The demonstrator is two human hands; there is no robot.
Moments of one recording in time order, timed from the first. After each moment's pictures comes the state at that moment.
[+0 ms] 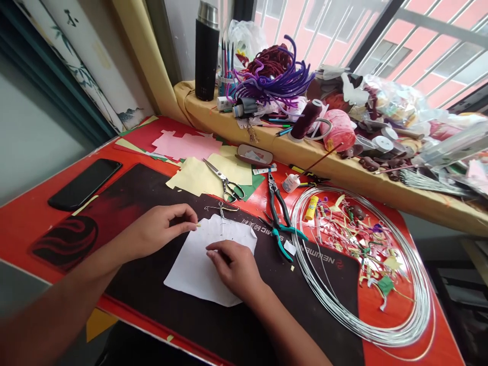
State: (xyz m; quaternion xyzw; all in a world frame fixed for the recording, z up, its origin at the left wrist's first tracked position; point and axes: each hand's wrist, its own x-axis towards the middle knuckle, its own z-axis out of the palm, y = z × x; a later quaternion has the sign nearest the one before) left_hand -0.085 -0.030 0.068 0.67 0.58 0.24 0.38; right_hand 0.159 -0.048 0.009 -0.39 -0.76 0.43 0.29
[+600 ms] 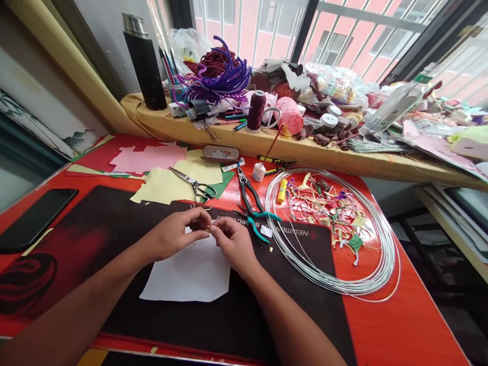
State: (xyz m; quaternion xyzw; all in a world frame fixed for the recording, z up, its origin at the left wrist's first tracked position) left_hand -0.008 -0.001 0.056 0.73 0.46 0.22 0.46; right_hand 0.186 -0.026 0.008 -0.46 -0.54 0.56 0.43
